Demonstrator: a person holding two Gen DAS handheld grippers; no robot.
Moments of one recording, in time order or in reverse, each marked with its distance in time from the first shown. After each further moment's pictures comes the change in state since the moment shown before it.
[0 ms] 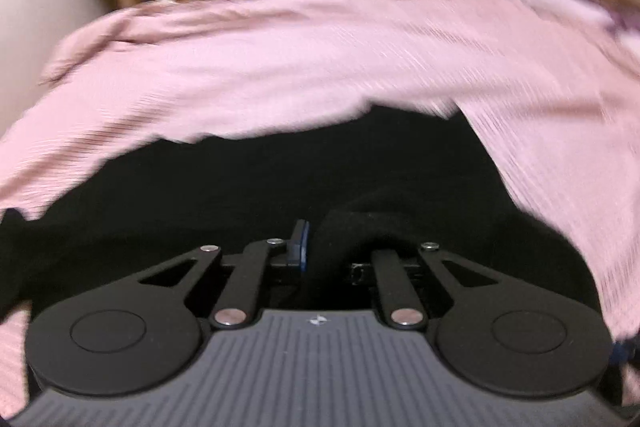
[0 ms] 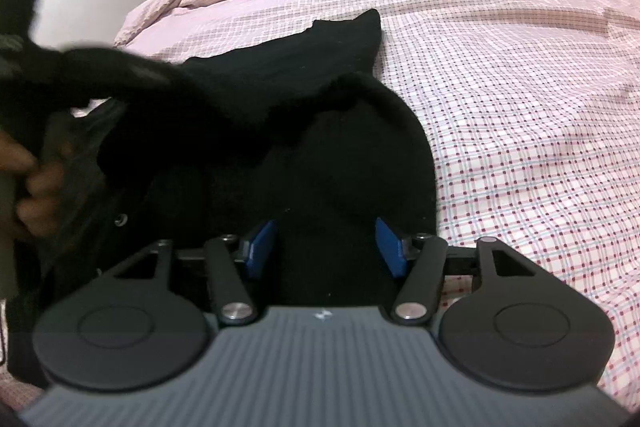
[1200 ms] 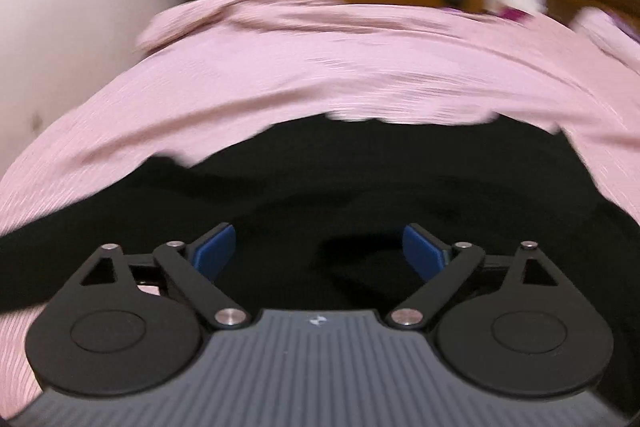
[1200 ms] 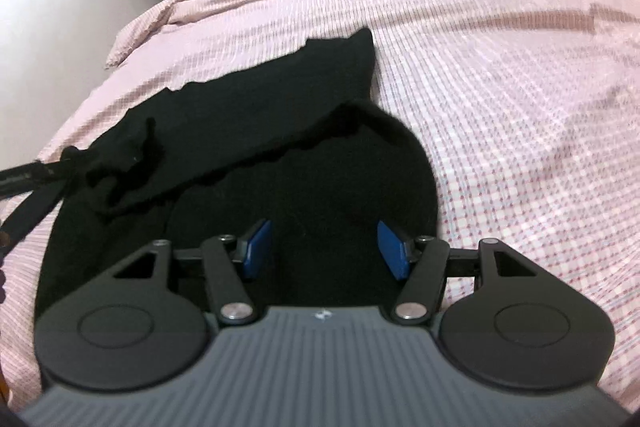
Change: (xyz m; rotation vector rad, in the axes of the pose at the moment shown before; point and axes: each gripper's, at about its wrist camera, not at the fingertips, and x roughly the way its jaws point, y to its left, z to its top) left arm -0.067 0.119 -0.039 -0.056 -0.005 0.110; right arm -0.013 0.008 0.023 0.070 -0.009 -0.017
